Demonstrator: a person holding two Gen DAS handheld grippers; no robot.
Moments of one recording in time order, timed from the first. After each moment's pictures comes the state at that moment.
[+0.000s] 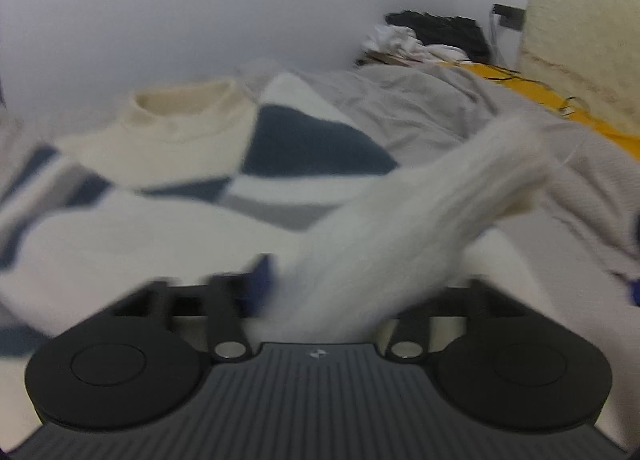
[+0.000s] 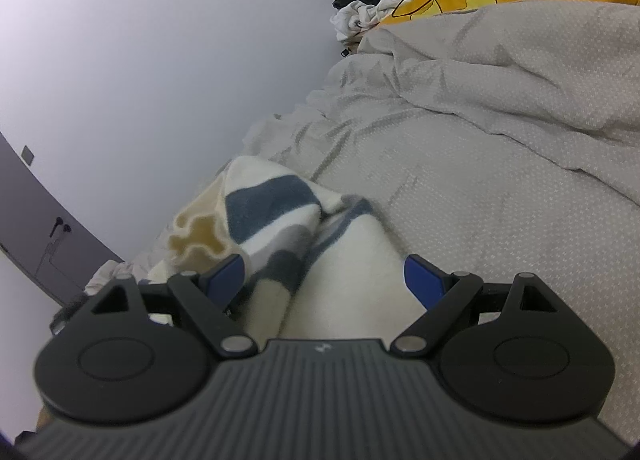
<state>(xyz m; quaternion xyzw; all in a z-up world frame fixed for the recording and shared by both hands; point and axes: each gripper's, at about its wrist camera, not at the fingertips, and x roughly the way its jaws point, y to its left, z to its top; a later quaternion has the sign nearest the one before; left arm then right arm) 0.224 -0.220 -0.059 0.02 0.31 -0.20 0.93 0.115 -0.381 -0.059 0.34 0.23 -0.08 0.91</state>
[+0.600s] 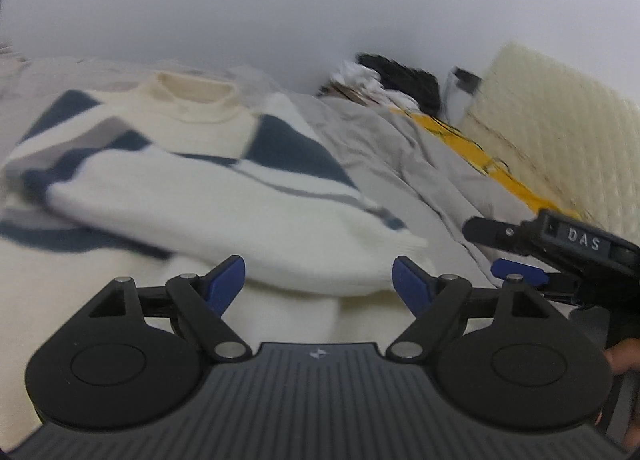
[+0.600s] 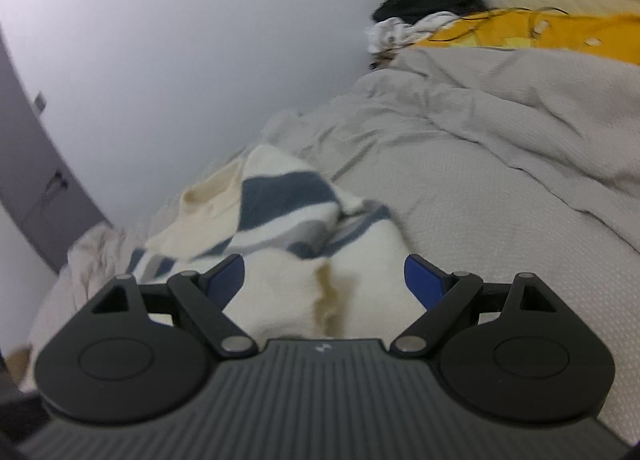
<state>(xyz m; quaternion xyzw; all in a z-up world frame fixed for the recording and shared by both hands) 0.132 -0.107 -0.023 -0.11 0.29 -0.25 0.92 0.112 -0.346 -0.047 0.24 0.23 -0.06 0.94</state>
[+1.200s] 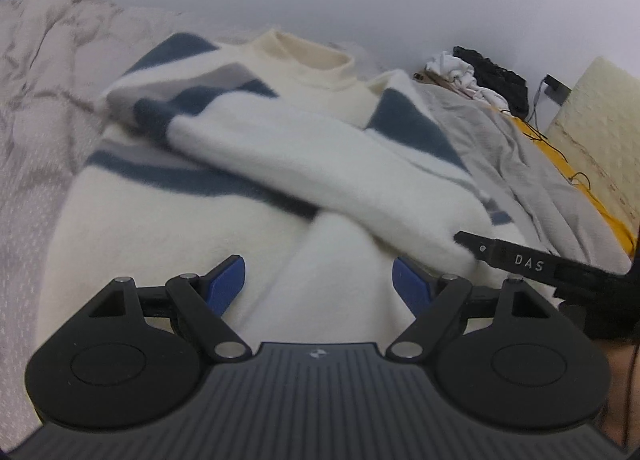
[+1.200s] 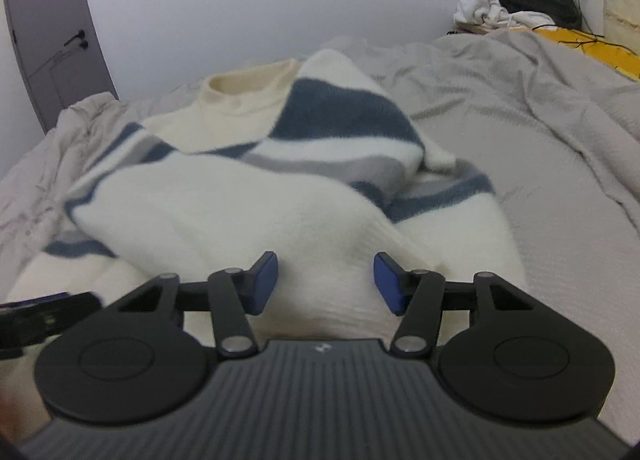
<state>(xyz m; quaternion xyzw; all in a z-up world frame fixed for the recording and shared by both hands) 0.144 -0.057 -0.063 -0.14 0.35 -0.14 0.91 0.200 -0.286 -0.099 0.08 0.31 0.00 0.95</state>
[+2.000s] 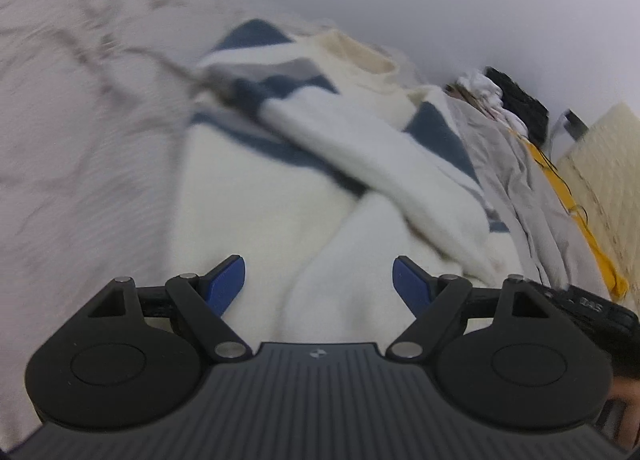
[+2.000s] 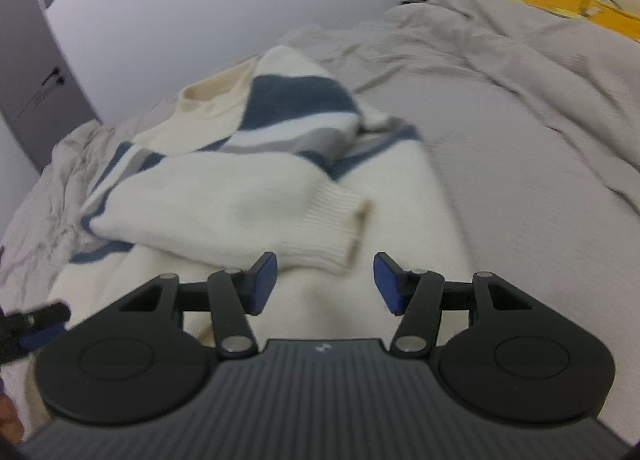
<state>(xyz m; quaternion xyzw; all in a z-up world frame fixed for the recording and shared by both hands) 0.084 0.010 -0.038 -0.21 0.38 -0.09 0.89 0.129 -0.321 -0.074 0.17 0.34 -0.04 0.92</state>
